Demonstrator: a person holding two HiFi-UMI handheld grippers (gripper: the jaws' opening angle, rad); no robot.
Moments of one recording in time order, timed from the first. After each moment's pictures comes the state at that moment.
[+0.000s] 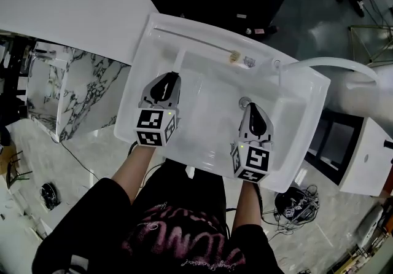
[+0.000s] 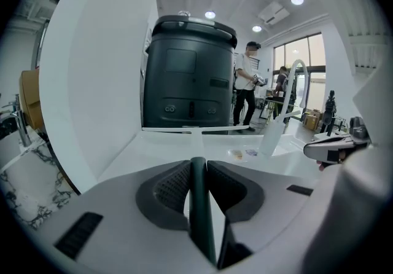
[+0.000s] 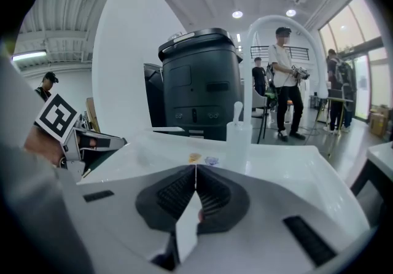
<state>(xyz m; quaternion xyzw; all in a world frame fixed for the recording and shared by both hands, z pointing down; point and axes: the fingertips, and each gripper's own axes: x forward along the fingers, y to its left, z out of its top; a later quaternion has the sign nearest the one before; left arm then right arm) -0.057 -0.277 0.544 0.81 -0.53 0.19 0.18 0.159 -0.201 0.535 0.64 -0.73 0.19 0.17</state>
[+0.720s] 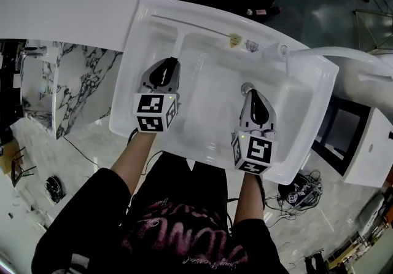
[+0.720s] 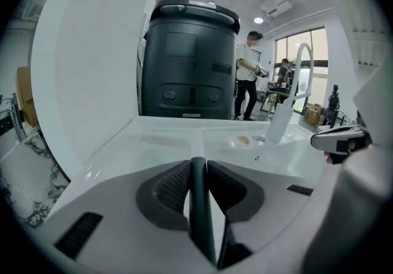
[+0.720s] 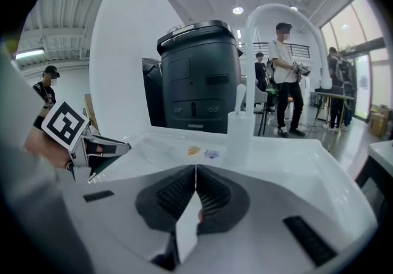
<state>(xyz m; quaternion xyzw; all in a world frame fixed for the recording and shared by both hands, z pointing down) -0.053 -0.289 0.592 0.80 -0.52 0.22 0.20 0.157 -0.209 0.559 0.64 -0.72 0.20 0.18</state>
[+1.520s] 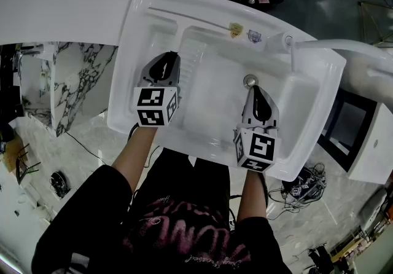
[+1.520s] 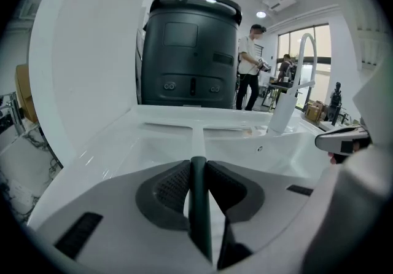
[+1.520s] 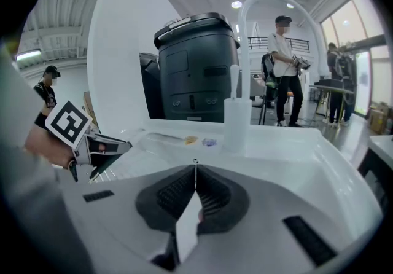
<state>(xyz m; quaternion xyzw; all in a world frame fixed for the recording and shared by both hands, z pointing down) -0.051 -0.287 0.618 0.79 -0.52 0.24 0.22 0.163 -0.199 0.583 0.63 -0.72 0.22 0.19</state>
